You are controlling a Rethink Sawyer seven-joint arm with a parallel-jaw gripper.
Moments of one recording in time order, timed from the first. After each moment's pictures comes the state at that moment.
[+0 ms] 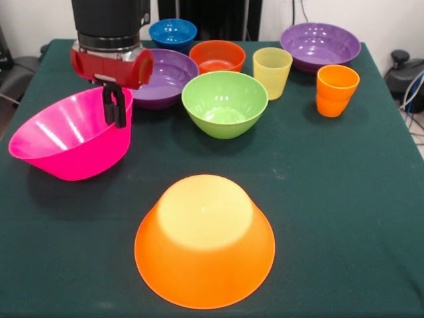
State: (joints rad) arm -0.77 -0.62 0.50 1.57 -0.66 0.53 2.24
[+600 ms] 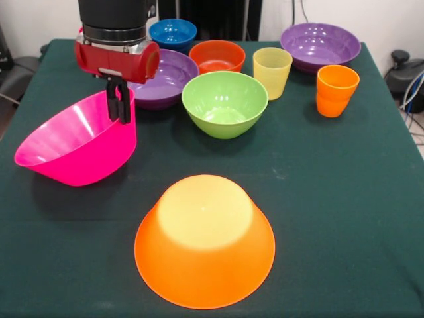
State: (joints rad) arm -0.75 -0.64 0.50 1.57 -0.66 0.54 2.24
